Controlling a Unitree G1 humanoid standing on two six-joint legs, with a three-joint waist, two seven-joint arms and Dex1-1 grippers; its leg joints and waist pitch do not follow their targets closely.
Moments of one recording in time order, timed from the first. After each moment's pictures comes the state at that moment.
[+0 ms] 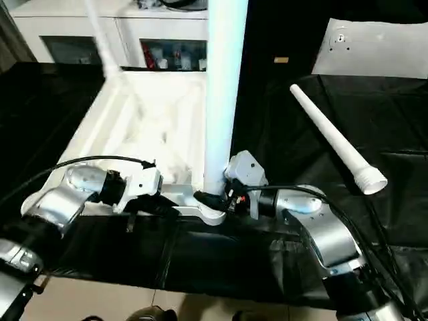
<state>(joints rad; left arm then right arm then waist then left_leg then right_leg) -0.63 0.46 -0.41 0.64 0.00 -0.13 -1.28 -0.29 -0.44 0.26 -0.06 0.24 0.33 0.87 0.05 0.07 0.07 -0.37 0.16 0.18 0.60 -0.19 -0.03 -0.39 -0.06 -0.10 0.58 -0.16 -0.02</state>
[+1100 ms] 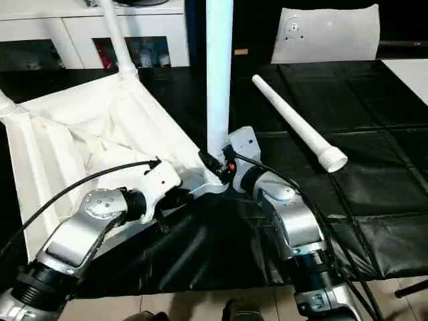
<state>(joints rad) -0.35 0.32 -0.35 -0.02 0.08 0.54 -0.75 -0.41 -0.19 0.16 0.16 0.16 0.32 0.52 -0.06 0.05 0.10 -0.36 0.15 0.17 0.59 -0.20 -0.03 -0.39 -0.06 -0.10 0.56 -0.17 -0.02</state>
